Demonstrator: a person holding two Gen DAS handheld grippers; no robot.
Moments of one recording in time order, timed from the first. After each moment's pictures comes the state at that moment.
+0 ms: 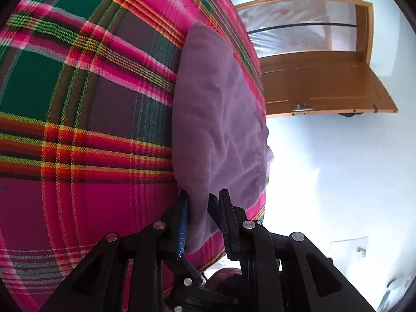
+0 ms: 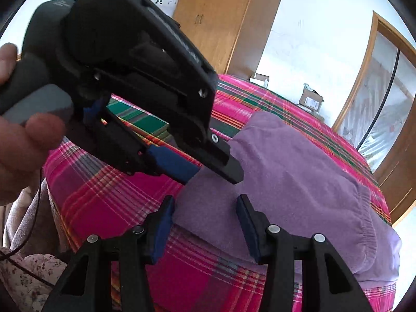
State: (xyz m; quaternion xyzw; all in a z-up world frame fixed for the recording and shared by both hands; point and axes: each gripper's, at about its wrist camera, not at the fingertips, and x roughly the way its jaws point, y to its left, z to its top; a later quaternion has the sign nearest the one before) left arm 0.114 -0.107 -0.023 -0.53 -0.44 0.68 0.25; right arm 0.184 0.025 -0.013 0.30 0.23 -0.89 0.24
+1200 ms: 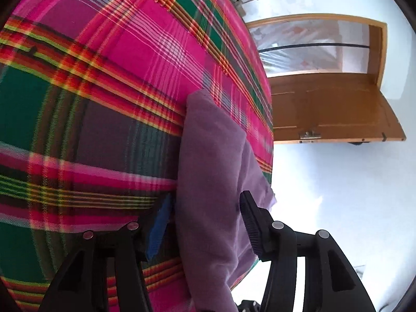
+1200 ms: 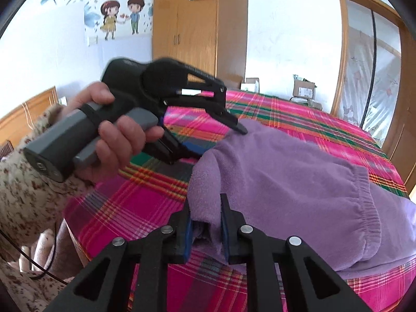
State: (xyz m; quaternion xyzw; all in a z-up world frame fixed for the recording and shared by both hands) left arm 0.028 -0.118 -0.024 -0.53 -0.46 0.68 0.22; right arm 0.194 0.075 0.015 0.28 0.10 -0.92 0.26
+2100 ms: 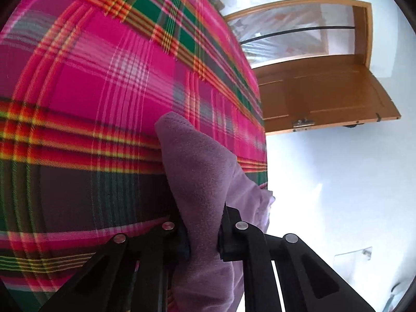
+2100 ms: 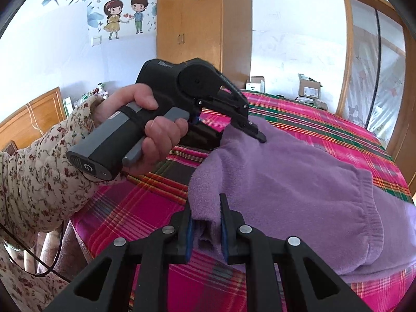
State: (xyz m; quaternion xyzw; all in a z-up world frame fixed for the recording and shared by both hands) left arm -0.004 -0.126 -0.010 -0.51 -0.42 0.71 0.25; right arm 0.186 0.050 0.016 0.30 0.10 -0.91 0.28
